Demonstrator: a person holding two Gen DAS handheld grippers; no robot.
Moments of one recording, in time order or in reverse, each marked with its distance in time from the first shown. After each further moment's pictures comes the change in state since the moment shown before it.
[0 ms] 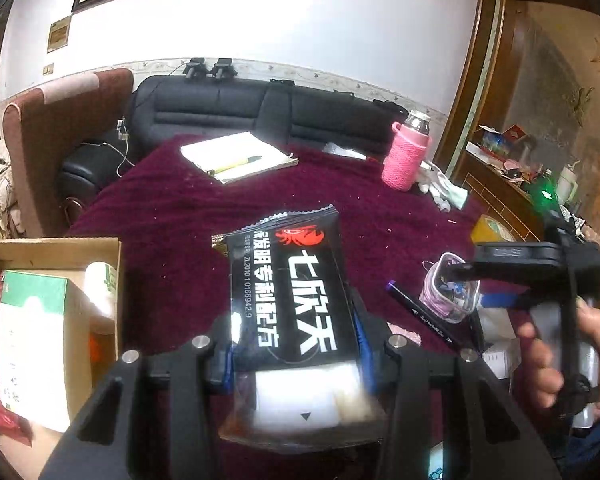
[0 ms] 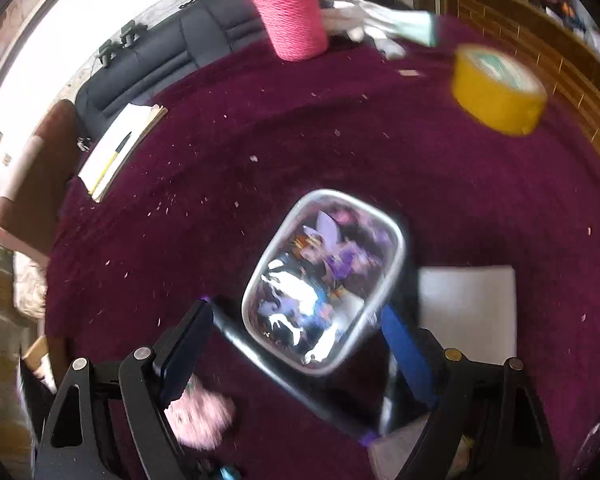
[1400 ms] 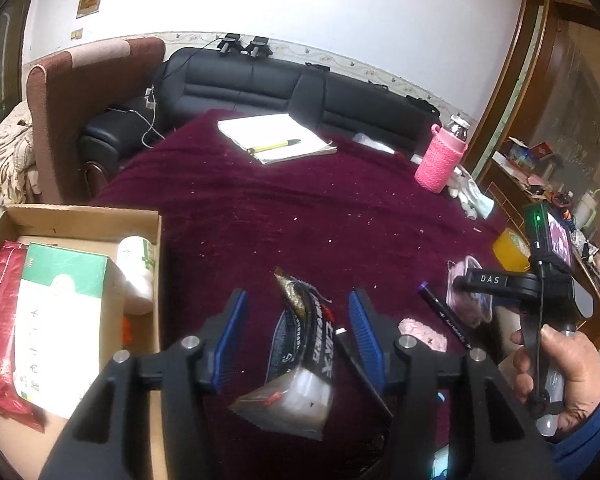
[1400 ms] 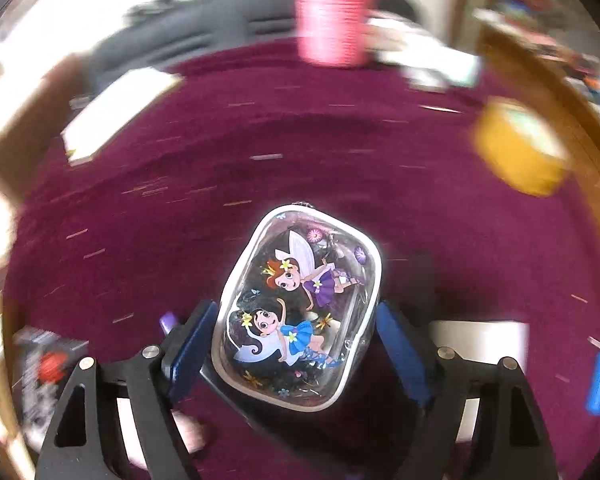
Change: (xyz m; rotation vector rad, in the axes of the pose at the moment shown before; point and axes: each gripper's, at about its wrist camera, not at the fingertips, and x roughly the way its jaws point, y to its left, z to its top) left arm 0.002 0.039 0.004 -0.117 0.061 0.057; right arm 0.005 0.022 -0.012 -0.251 -0.049 -0.006
